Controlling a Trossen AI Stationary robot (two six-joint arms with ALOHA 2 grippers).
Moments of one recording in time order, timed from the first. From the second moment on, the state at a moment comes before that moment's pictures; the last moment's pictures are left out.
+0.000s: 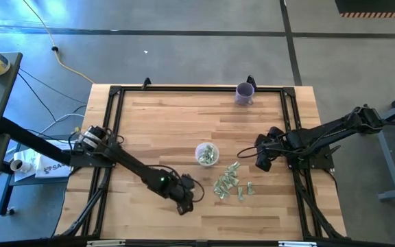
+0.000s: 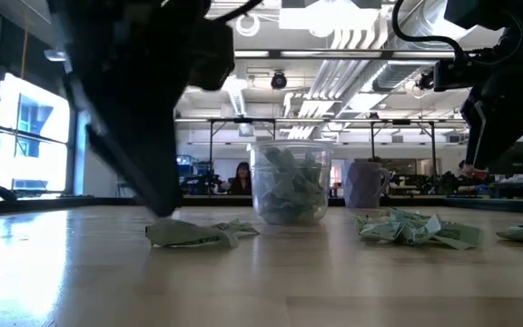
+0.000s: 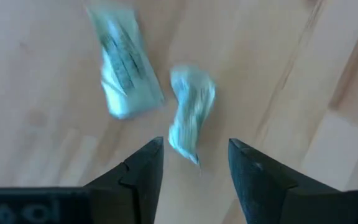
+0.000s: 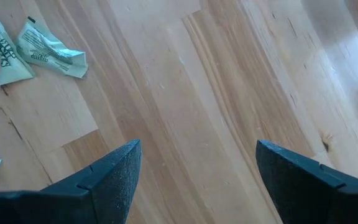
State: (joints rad) left arm -0.48 1.90 1.23 -0.48 -0.17 -0.95; right arm 0.23 1.04 0.60 -0.86 0.32 0.65
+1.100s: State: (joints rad) left arm -0.36 2.00 1.24 -0.49 -0.29 -0.87; right arm 0.23 1.04 0.60 -0.88 0.33 0.65
